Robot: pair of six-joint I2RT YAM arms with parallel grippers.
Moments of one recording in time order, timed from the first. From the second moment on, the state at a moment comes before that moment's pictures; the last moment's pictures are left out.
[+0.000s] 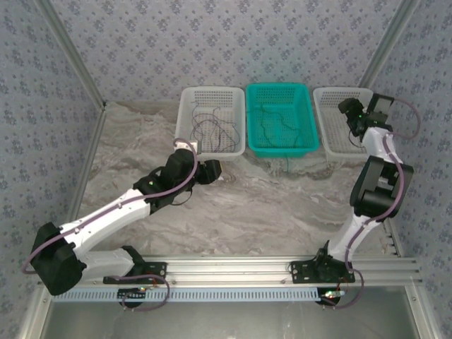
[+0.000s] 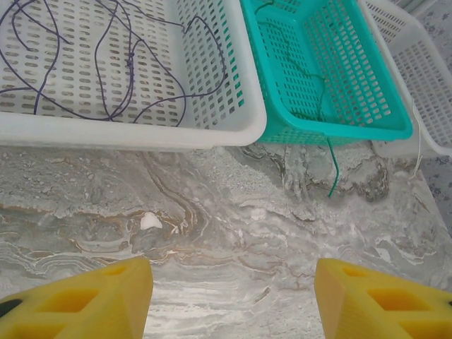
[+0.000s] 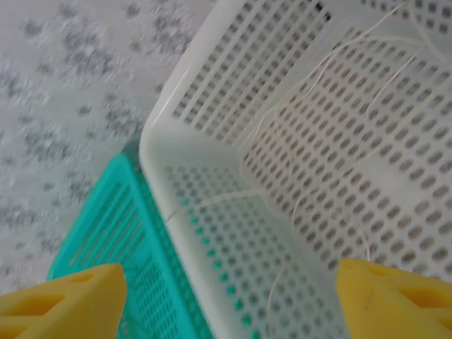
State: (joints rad) left arm -0.80 1.19 0.88 -0.24 -0.14 -0.72; right arm -0.33 1.81 1.41 -0.20 -0.29 0.70
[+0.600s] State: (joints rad) left arm -0.87 1.28 0.92 -0.16 0.10 -0.46; right arm 0.03 1.31 0.91 -0.39 0.27 0.52
